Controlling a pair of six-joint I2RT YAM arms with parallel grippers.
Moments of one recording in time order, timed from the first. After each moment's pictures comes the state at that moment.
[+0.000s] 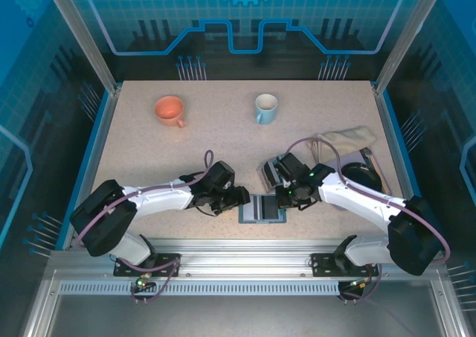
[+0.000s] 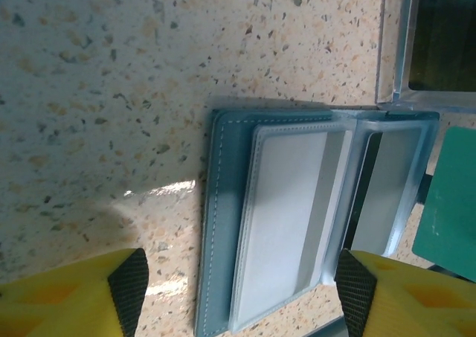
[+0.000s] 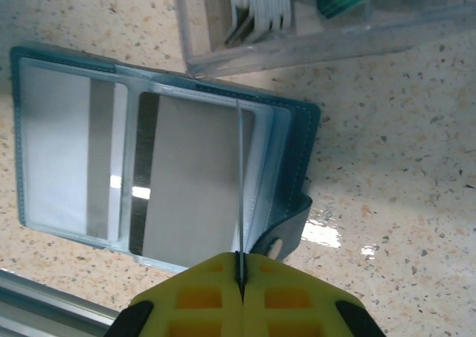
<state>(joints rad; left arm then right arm) -0.78 1.51 0.72 -0.24 0.25 -1.08 0.70 1.31 0.80 -0.79 -0.06 0.58</state>
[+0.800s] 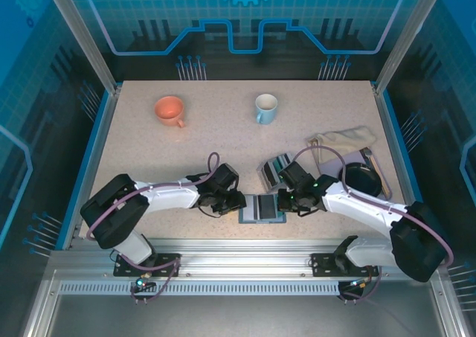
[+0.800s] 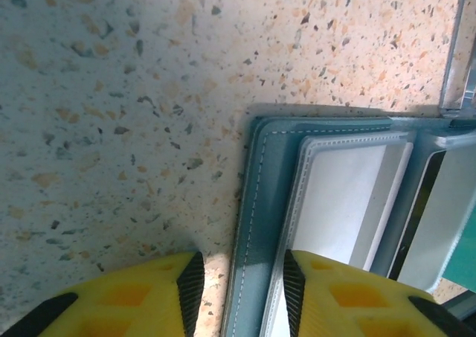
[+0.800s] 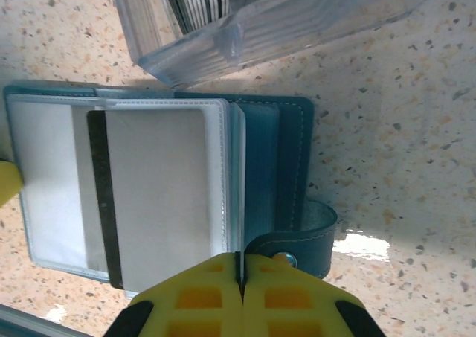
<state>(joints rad) -0.80 1.59 0.73 -0.24 0.23 -1.08 0.70 1.24 0.65 -0.60 -0.07 0.74</state>
